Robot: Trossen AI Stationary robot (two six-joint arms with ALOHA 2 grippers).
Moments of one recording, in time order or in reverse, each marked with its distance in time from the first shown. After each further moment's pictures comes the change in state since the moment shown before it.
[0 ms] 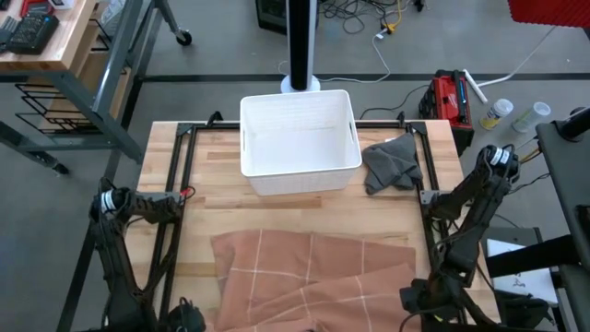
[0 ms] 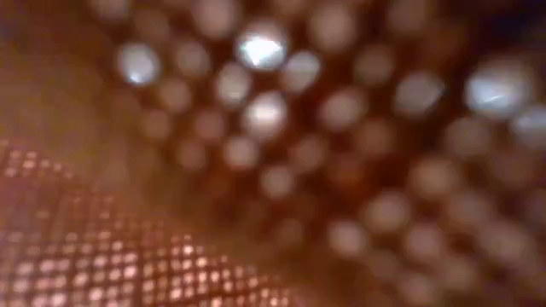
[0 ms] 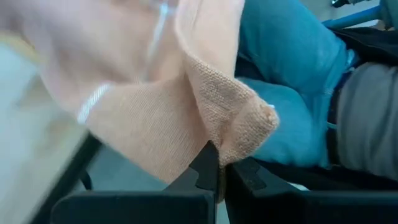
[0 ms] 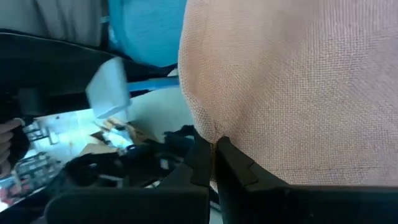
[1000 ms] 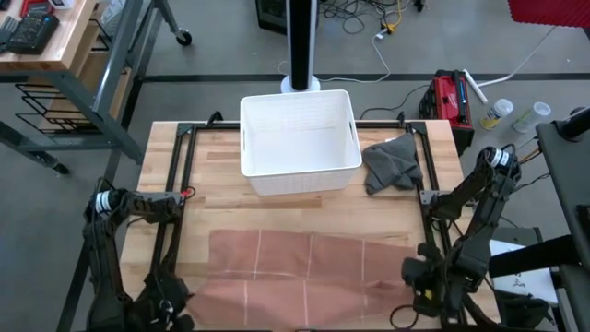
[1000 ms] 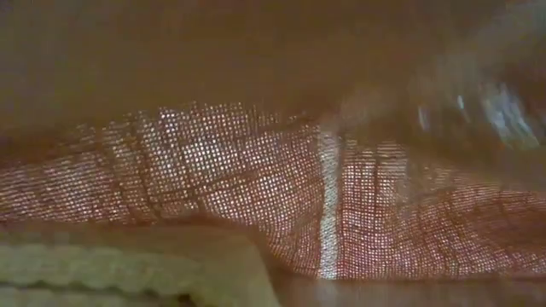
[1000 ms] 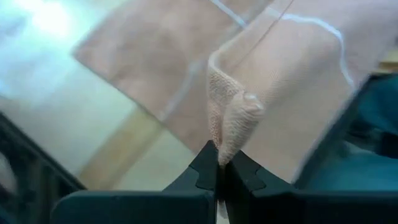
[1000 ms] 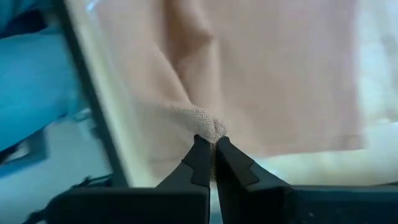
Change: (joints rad) left arm -0.080 -0.002 -0.008 -0.703 -0.168 -0.249; right arm 0.021 0.021 0.139 -0.707 0.419 0.078
